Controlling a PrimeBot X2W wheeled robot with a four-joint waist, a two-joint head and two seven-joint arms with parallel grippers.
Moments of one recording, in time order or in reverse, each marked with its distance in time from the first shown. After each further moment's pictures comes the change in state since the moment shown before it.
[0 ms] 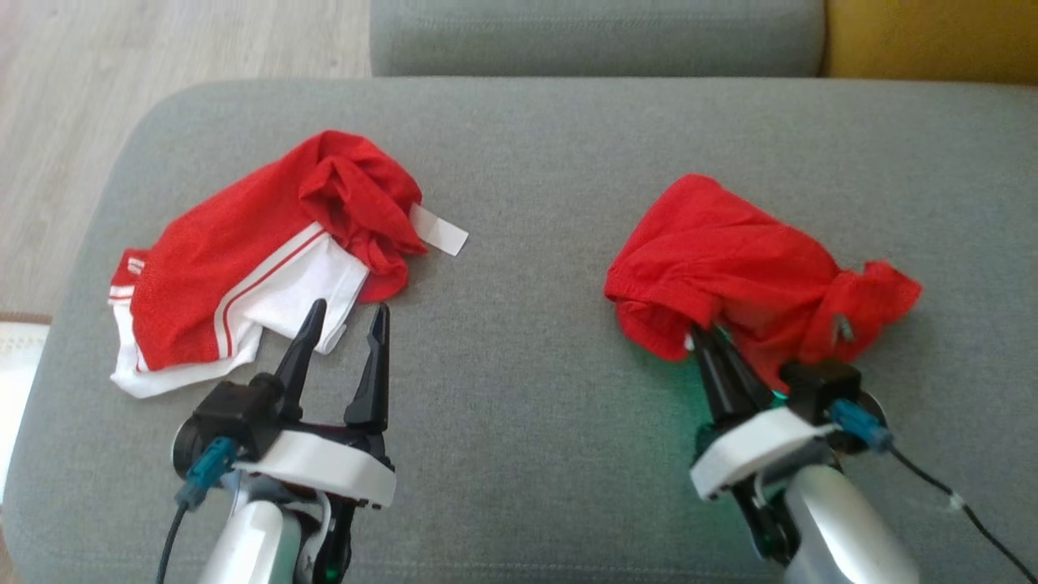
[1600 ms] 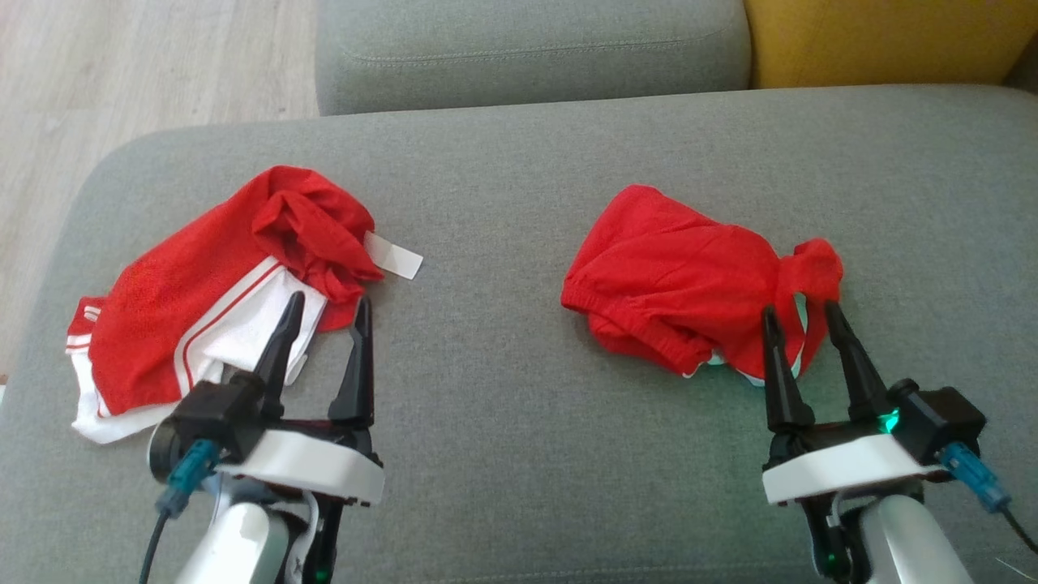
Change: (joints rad) left arm 0.000 0.164 -0.161 -0.123 -0.156 0.212 0.000; right arm 0.169 0.002 -0.176 -0.319 0.006 0.000 -0.007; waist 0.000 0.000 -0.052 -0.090
